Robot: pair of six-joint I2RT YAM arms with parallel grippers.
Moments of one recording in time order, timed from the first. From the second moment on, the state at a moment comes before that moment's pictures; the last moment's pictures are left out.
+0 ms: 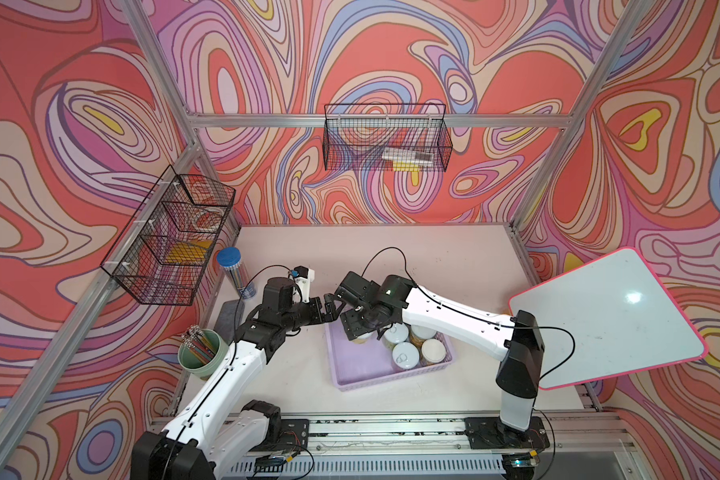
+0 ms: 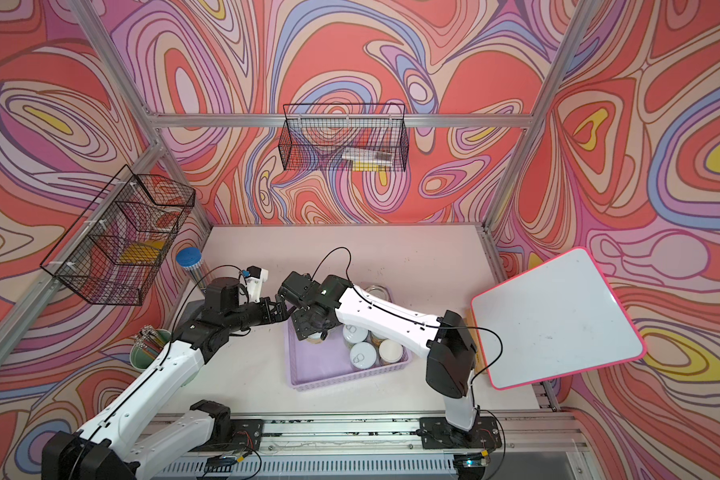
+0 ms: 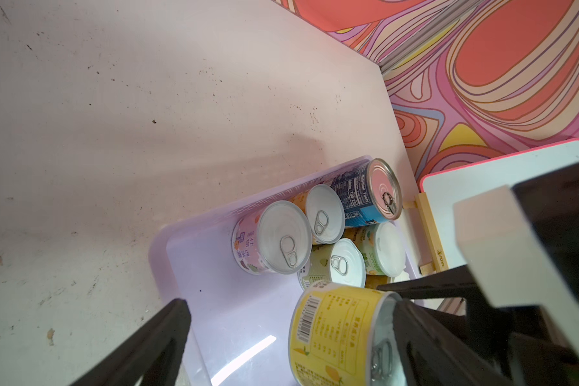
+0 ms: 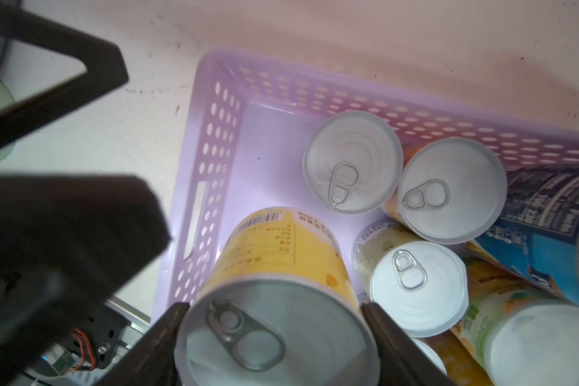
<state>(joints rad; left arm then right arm) -0.25 1.00 0.69 -0.31 0.47 -0.50 1.04 1.88 1.73 -1.06 0.11 0.56</state>
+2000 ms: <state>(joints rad) -0.31 1.00 0.46 -0.04 0.42 -0.71 1.04 1.92 1.49 -0.86 0.21 0.38</state>
